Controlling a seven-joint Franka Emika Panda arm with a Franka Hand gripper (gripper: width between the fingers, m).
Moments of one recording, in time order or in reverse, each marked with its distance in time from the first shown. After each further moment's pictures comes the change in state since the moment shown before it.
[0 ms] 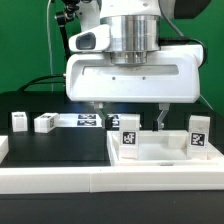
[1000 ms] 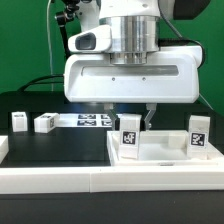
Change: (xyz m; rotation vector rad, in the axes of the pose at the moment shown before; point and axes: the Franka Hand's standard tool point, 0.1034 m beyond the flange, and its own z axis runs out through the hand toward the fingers) arm 0.000 0.001 0.001 -0.002 -0.001 0.023
